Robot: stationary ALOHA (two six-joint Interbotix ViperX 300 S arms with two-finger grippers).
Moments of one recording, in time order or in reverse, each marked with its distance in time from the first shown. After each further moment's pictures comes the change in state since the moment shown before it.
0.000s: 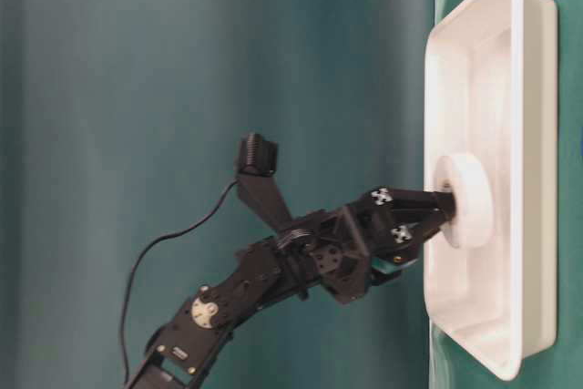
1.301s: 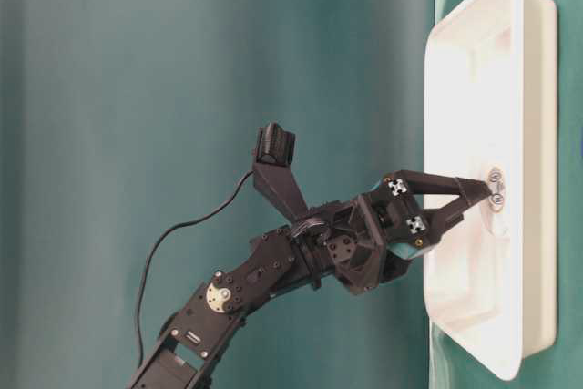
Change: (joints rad) left arm 0.003 0.031 -0.035 -0.011 0.038 0.008; right arm 0.002 0.008 0.000 0.000 0.002 0.000
